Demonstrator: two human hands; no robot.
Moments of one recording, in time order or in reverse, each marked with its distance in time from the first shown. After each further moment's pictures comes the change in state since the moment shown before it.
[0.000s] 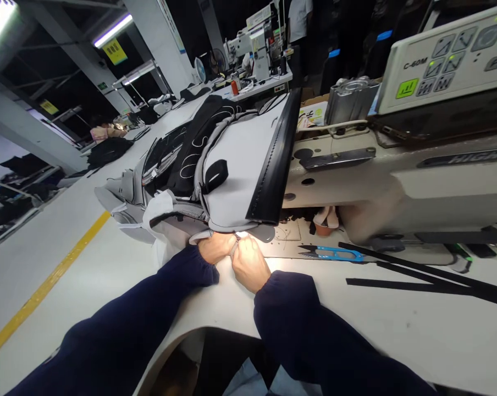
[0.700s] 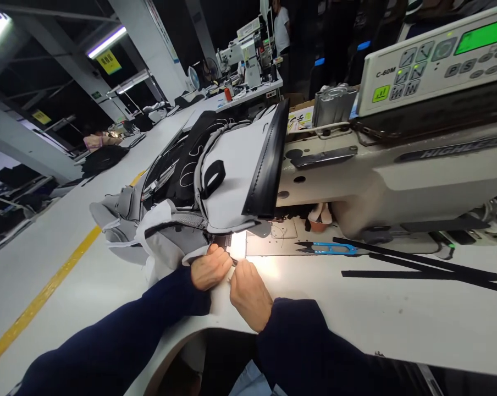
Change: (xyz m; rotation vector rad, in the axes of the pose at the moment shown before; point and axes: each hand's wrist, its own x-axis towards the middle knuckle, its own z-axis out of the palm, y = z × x) left_hand -0.037 0.024 -0.023 0.042 0.137 0.104; right_hand -0.037 -0.044 -0.032 0.017 -0.075 0.049
